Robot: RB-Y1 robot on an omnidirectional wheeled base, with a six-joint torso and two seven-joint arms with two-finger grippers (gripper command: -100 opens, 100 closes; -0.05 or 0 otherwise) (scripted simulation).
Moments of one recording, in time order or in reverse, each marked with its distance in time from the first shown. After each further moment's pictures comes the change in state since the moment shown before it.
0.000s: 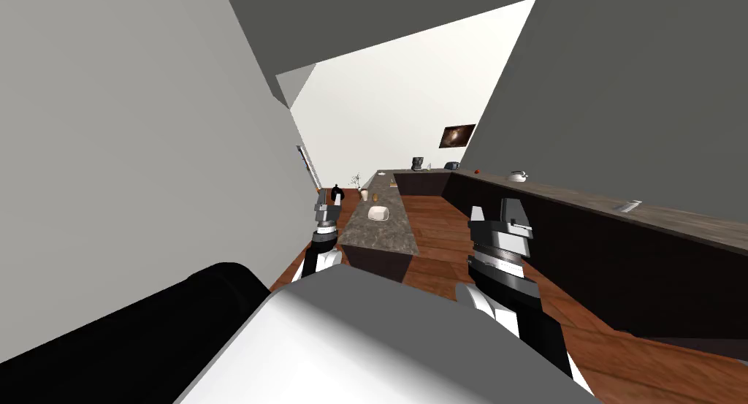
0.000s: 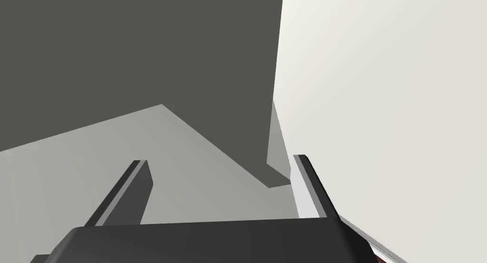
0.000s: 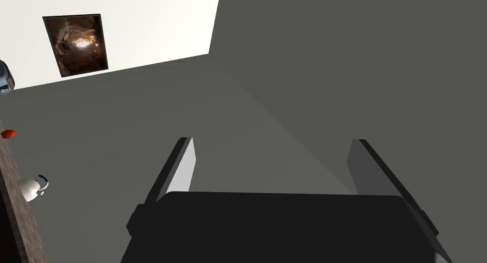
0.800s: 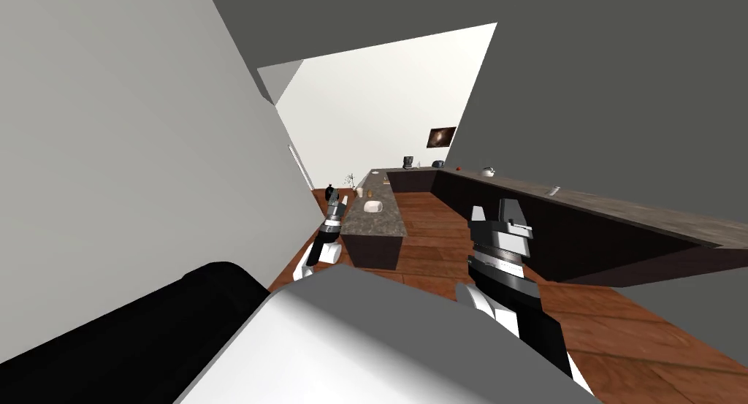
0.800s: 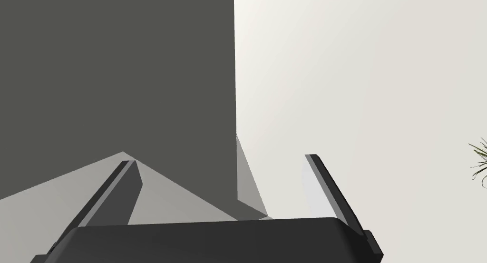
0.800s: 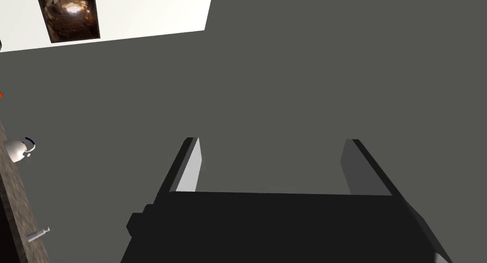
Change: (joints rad) left arm -0.117 0.095 0.057 0.102 -0.046 0.178 0.018; right arm 0.000 0.000 0.000 0.000 0.000 0.000 0.000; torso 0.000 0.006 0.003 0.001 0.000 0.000
